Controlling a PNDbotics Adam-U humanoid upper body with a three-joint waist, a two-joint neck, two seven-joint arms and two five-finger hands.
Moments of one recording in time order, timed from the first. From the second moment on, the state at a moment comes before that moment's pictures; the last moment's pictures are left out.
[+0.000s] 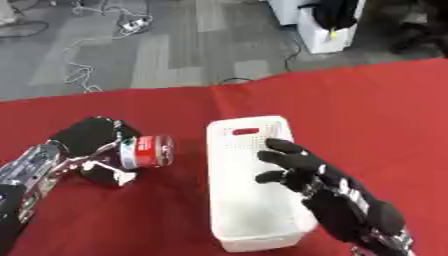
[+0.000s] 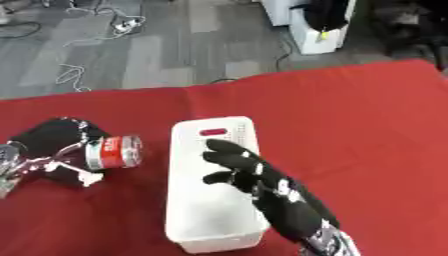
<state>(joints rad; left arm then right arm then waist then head) -0.78 0.70 -0.21 -1.06 -1.13 -0.44 0.07 -0.49 -0.06 0.26 -1.73 -0.28 -0.38 0.72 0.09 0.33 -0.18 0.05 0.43</state>
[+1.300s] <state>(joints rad) -0.78 0.76 -0.27 -1.20 -0.99 -0.44 -0.02 -0.37 -0.03 0.26 -1.70 -0.26 -0.38 0.72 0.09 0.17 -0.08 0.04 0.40</state>
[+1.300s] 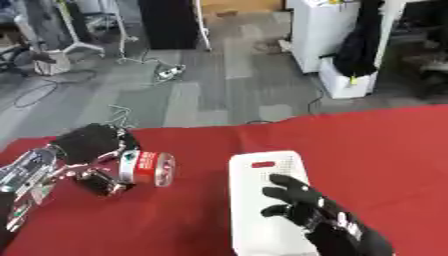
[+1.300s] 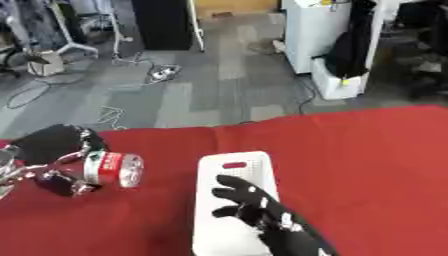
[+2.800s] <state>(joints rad) -0.88 0.67 -0.33 -1.26 -0.77 -0.41 -0.15 -0.33 -0.02 0.23 -1.67 -0.23 -0.42 0.68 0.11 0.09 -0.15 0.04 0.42</state>
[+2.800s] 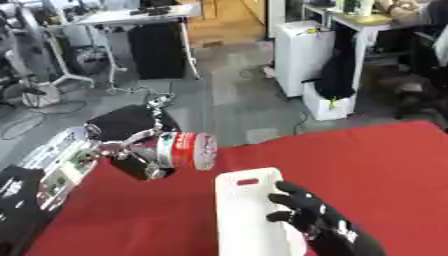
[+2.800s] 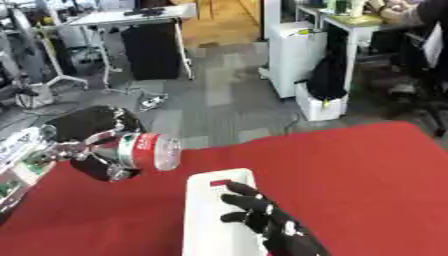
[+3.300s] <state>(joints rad) -0.89 0.61 -0.34 -1.26 -0.76 -0.41 -0.16 -0.33 -0.03 0.22 -1.67 -0.22 -0.42 0.67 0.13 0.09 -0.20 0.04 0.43</state>
